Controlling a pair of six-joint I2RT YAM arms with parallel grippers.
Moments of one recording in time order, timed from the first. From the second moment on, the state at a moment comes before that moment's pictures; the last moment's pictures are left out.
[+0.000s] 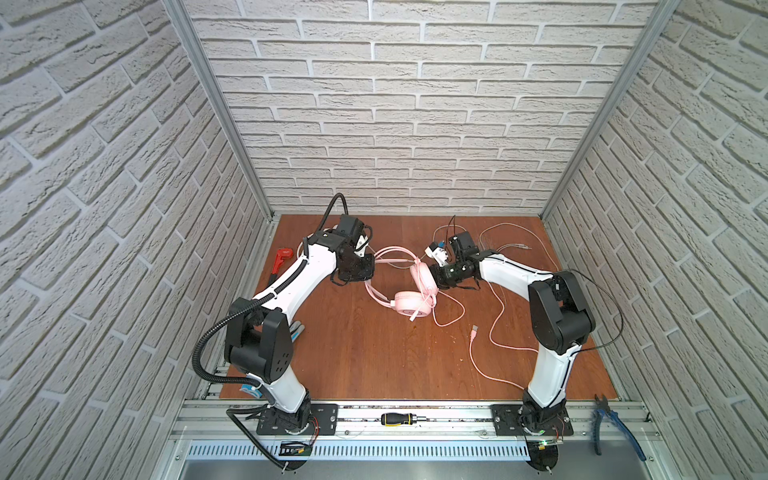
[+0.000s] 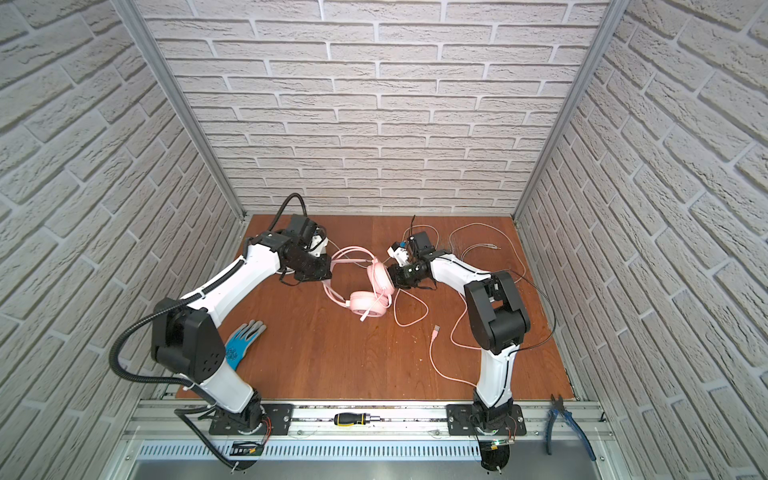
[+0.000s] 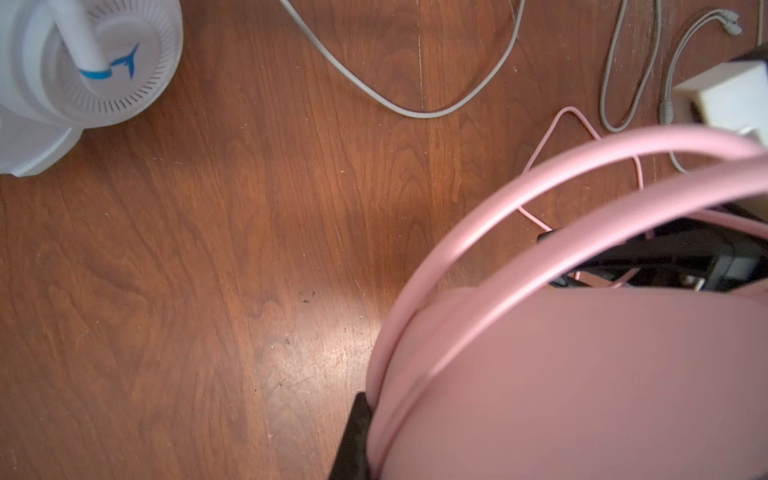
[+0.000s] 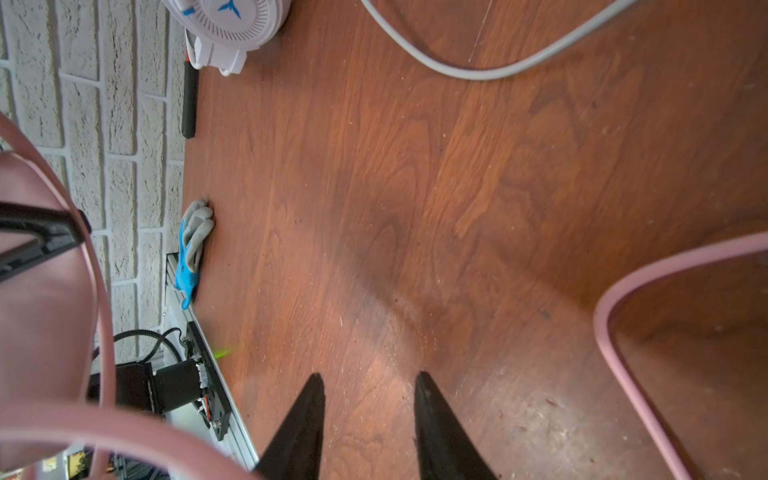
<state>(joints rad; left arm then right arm) -0.38 1.65 1.43 -0.92 0.26 -0.38 0.32 1.91 1.28 -0.45 -0.68 0.33</state>
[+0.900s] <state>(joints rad) -0.31 1.69 1.43 -0.62 0.32 -0.60 0.33 1.87 1.05 -0.31 -0.70 0.37</state>
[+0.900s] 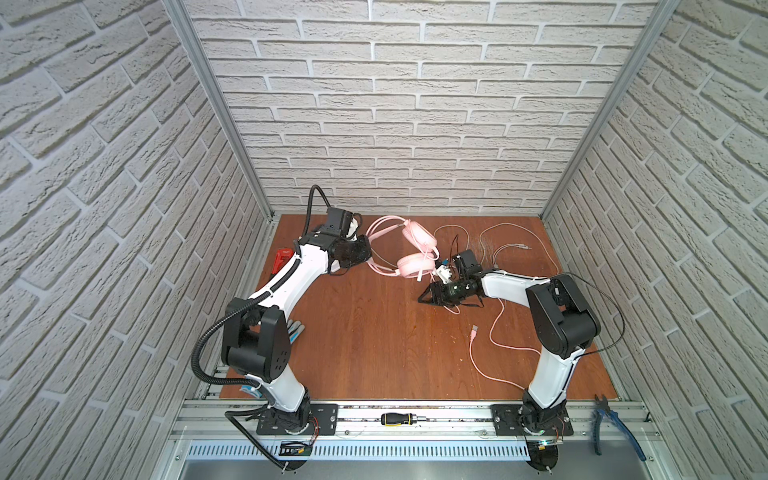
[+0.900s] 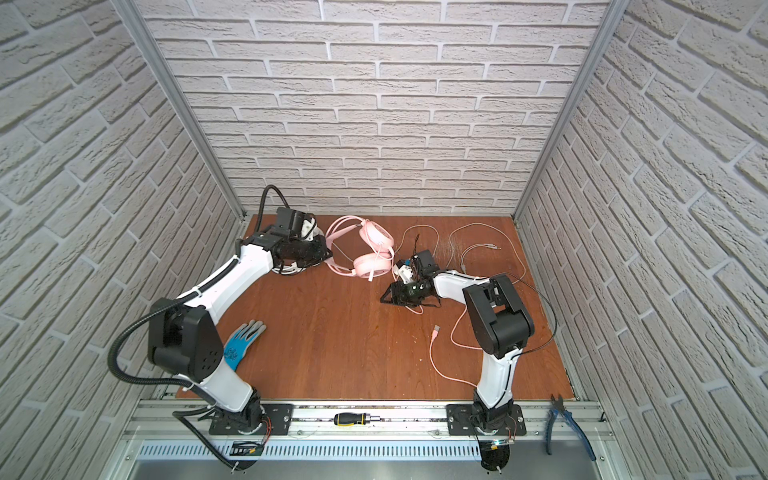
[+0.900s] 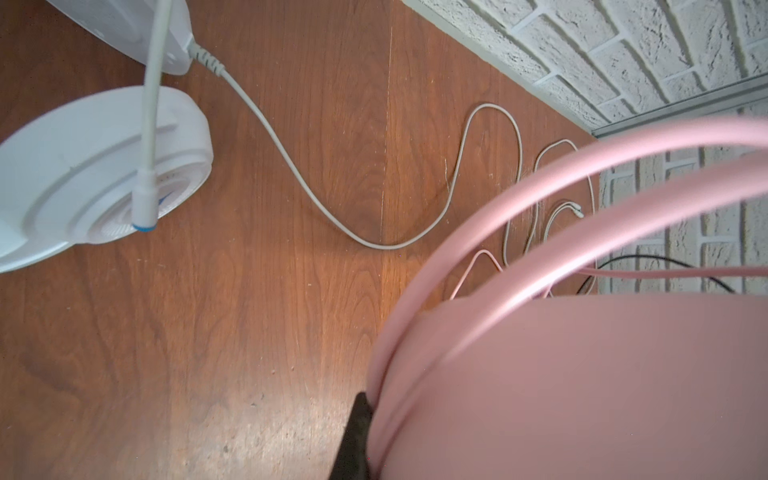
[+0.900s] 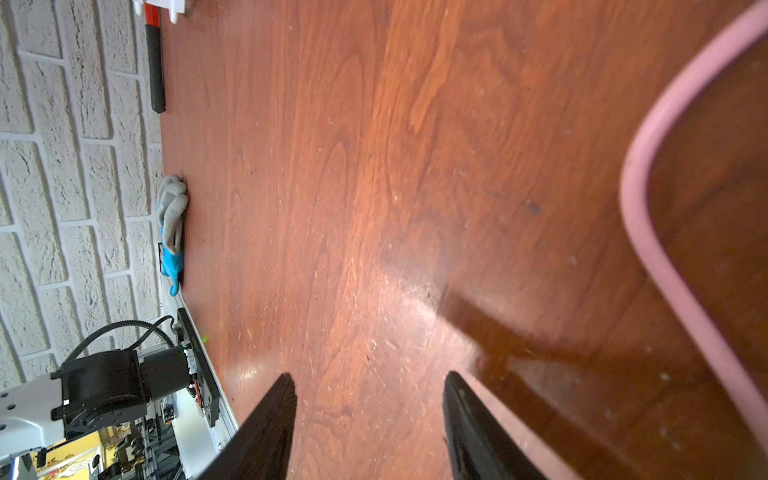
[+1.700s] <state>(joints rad) -0.26 1.86 1.58 -0.60 0.32 -0.63 0.33 1.85 1.02 -0.33 -0.71 0.29</state>
